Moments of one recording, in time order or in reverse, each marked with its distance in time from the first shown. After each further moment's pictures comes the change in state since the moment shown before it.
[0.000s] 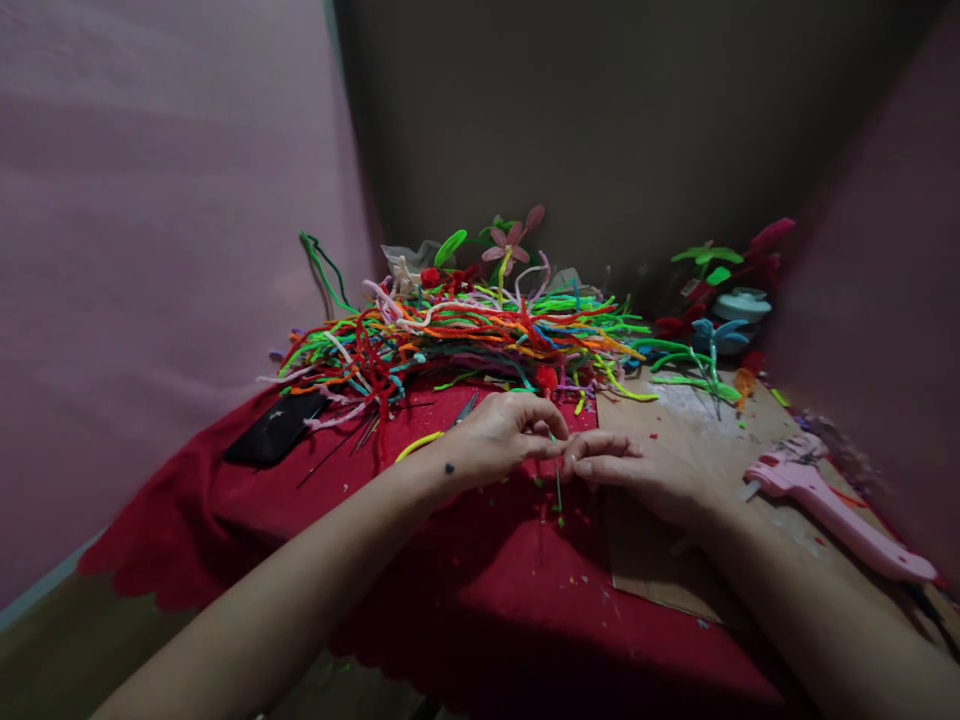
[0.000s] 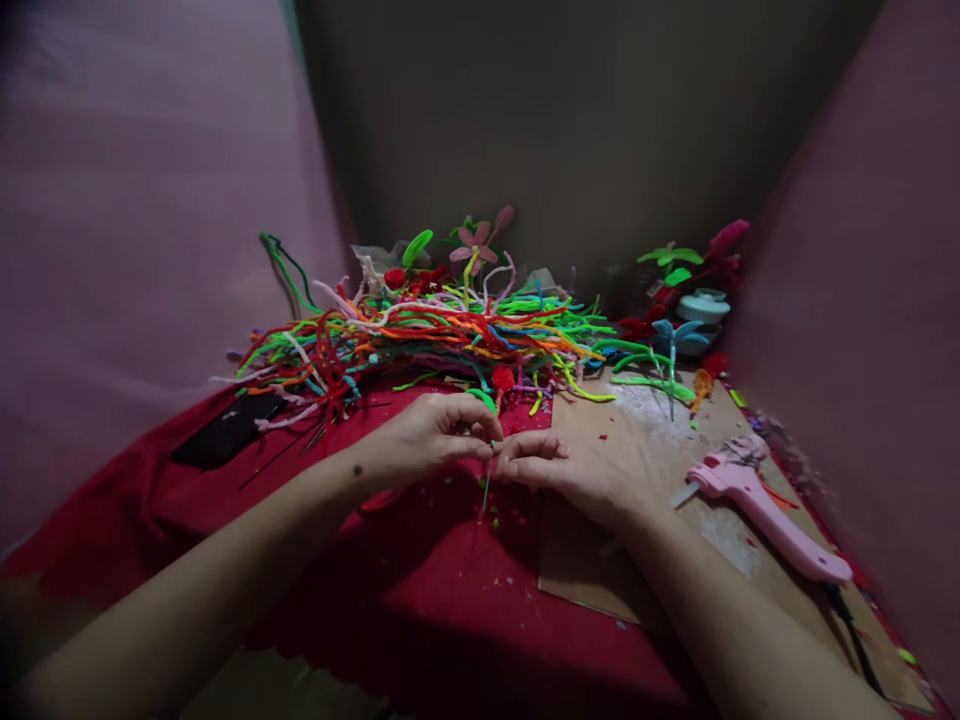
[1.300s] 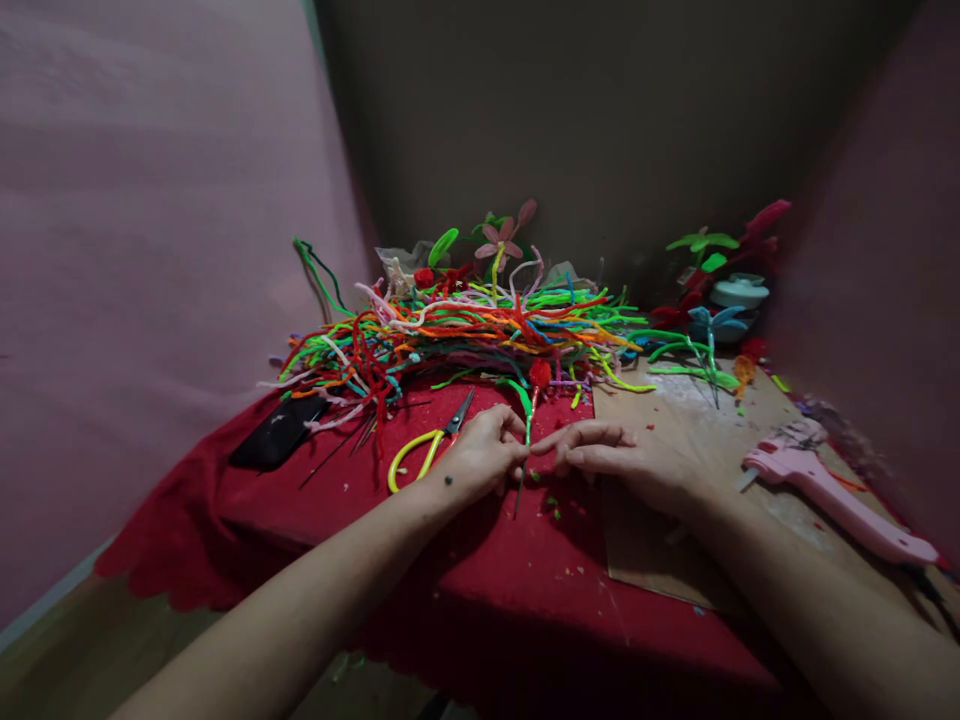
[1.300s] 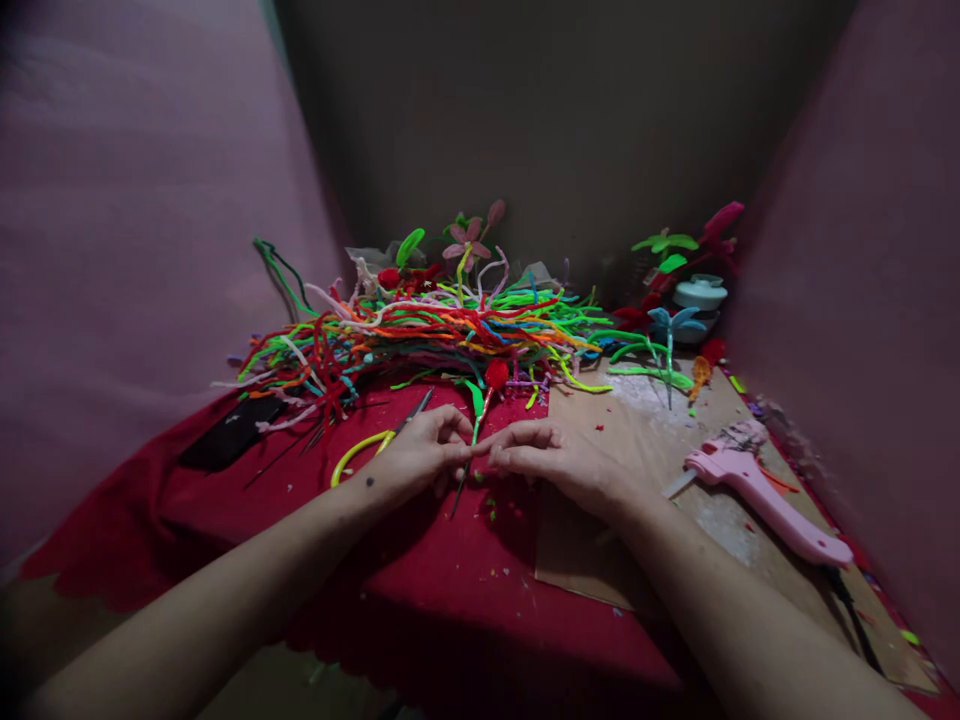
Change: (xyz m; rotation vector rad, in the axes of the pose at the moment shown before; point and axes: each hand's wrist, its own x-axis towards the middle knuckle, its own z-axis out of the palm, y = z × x) left_hand -0.004 -0.034 0.036 -0.373 0.181 -0.440; right_hand -0.003 -0.010 0.004 -0.028 0.050 -0.027
